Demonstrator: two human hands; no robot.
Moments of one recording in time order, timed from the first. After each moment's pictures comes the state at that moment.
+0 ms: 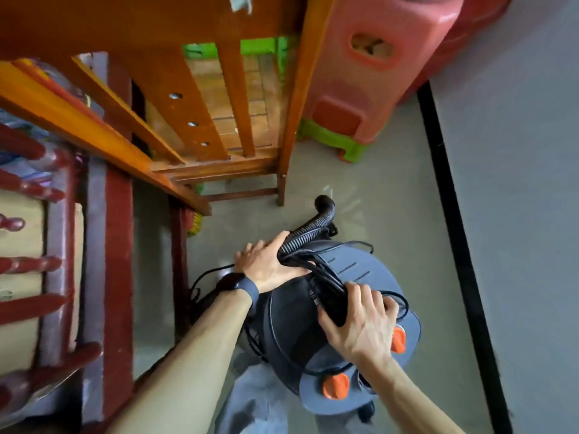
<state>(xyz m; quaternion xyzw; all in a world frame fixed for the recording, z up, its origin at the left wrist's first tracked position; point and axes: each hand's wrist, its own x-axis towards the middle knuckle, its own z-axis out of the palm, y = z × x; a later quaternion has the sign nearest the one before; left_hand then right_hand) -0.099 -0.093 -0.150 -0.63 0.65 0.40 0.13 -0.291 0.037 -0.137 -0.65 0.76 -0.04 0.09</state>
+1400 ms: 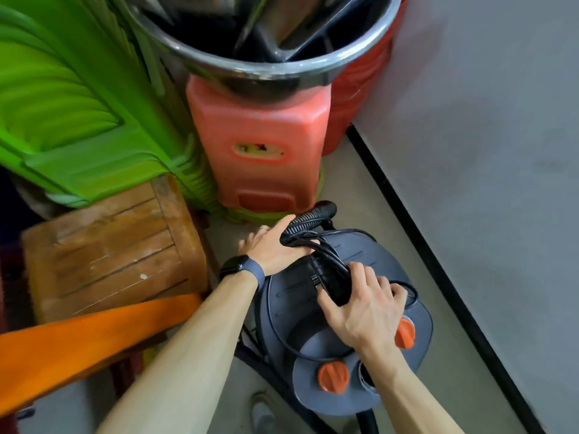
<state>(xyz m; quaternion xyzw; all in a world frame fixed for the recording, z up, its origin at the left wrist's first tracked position) -0.316 -0.396 -0.159 -0.56 0.73 0.38 0.12 -0.443 -0.224 -0.153 -0.48 0.87 -0.10 0.07</state>
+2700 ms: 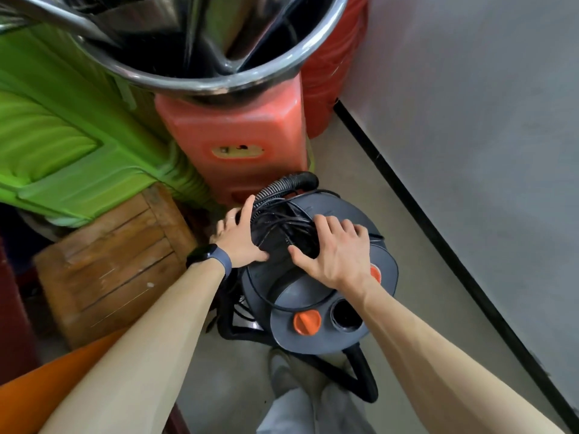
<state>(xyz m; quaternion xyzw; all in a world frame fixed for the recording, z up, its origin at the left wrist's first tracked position) -0.296 -0.428 -0.137 -0.55 0.74 0.32 0.22 -0.469 -0.297 -0.148 -0.57 0.81 -0.07 0.11</state>
